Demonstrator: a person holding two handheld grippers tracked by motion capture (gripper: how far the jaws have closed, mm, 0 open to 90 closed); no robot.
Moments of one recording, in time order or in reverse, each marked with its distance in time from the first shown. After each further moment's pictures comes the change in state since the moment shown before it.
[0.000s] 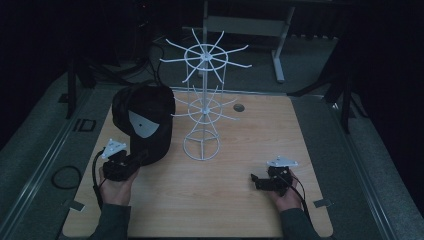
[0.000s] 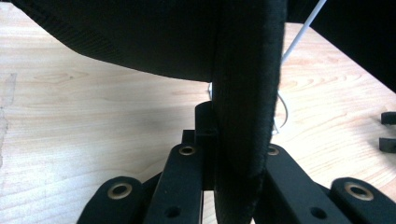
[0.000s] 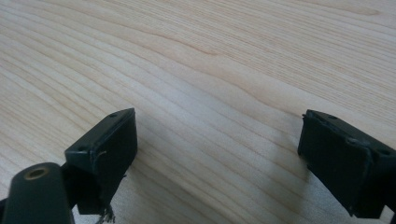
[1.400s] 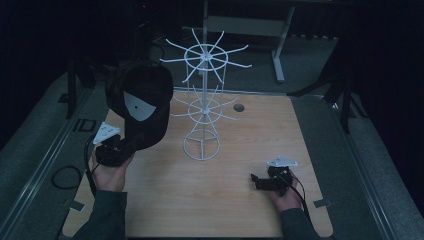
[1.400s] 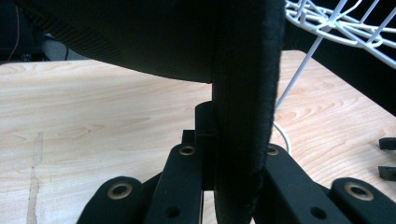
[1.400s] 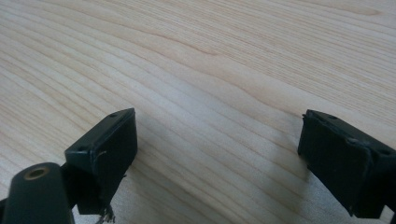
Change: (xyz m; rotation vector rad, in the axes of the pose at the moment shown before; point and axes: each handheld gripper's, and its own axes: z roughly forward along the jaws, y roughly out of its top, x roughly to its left) left arm 0.002 0.045 -0.013 -0.077 0.004 0.069; right arm 0.000 0.000 0.000 0.000 0.000 -0.001
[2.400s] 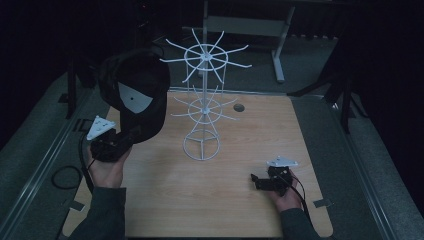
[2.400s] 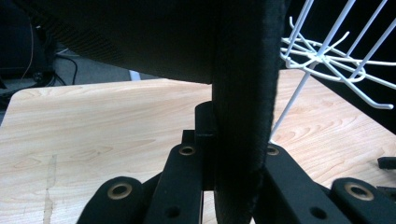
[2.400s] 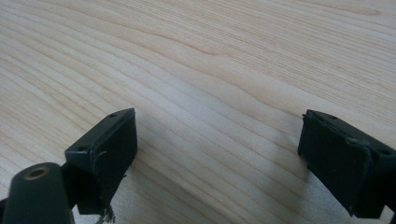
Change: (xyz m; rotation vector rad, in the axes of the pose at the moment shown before) left arm -0.004 0.019 -0.012 -0.054 0.017 0.017; right arm 0.000 0.000 0.000 0.000 0.000 -0.001
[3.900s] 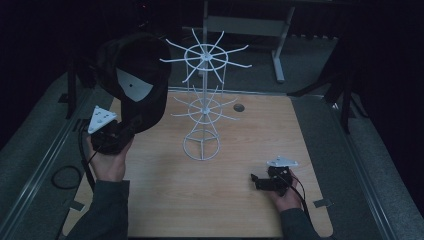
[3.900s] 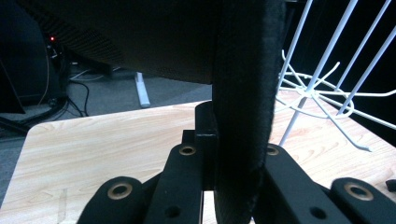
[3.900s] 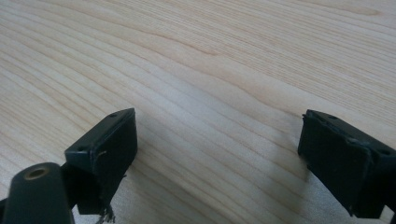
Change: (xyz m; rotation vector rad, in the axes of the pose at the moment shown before) left arm -0.014 0.027 -0.003 -0.070 0.041 0.048; right arm 0.000 0.000 0.000 -0.001 0.000 0.000
